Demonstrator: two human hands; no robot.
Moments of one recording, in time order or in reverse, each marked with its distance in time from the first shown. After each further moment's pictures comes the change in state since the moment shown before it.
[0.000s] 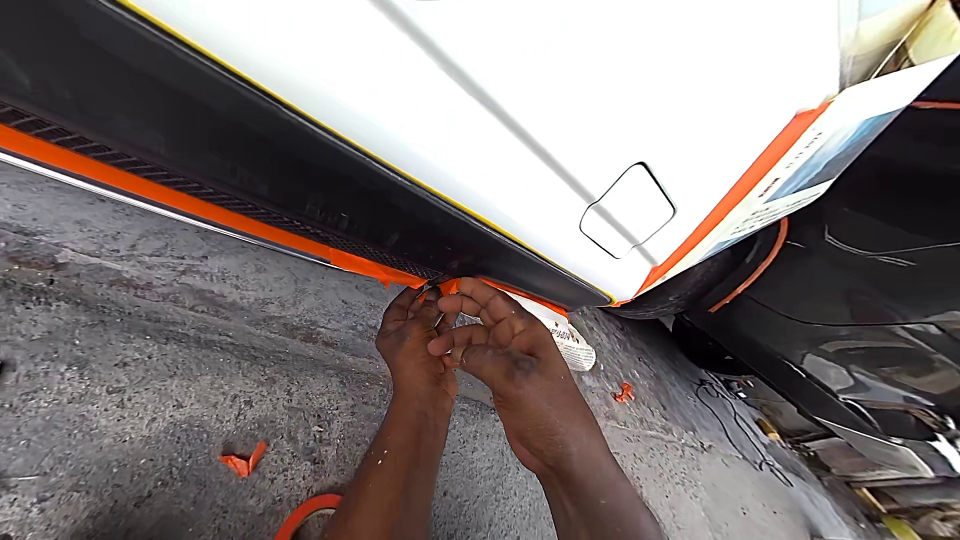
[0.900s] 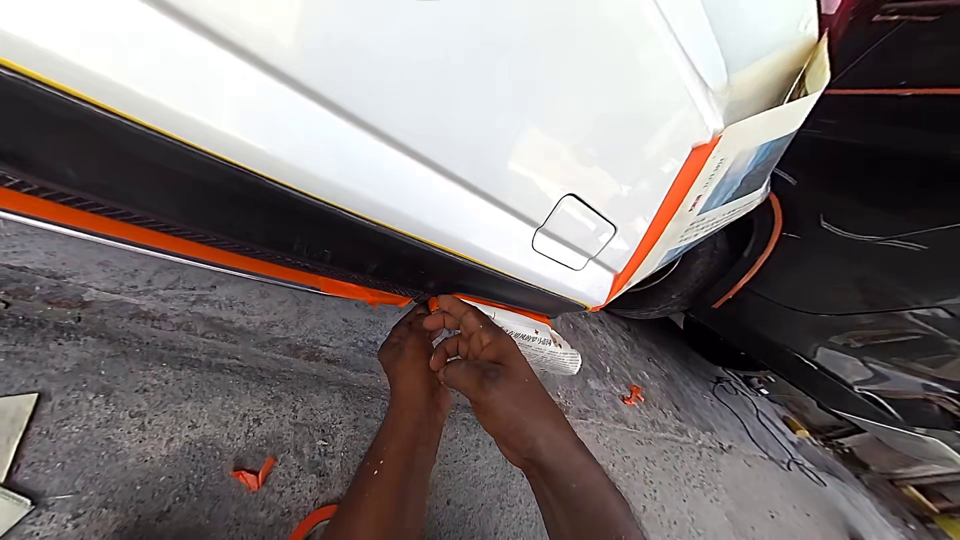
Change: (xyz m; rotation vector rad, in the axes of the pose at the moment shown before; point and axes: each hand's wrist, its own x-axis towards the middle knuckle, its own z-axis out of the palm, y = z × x) left_hand -0.009 -0.003 0.004 0.229 -0.002 -0.011; right_hand 0.004 0.002 -0.010 -0.071 -0.099 0.017
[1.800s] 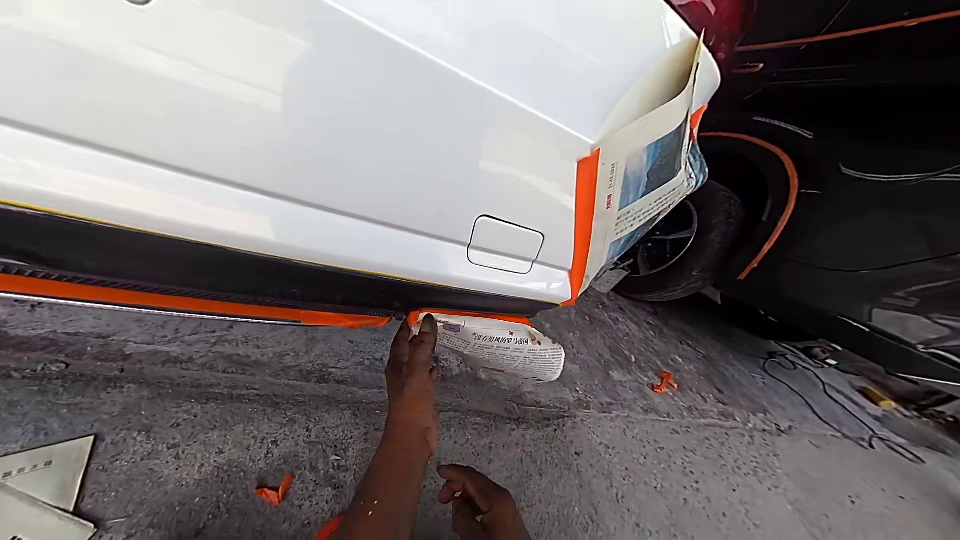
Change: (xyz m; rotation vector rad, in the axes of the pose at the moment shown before) left_hand -0.019 0.000 -0.009 0.419 -0.164 0.046; right_hand -0.106 0.171 0.019 -0.136 0.084 -0.052
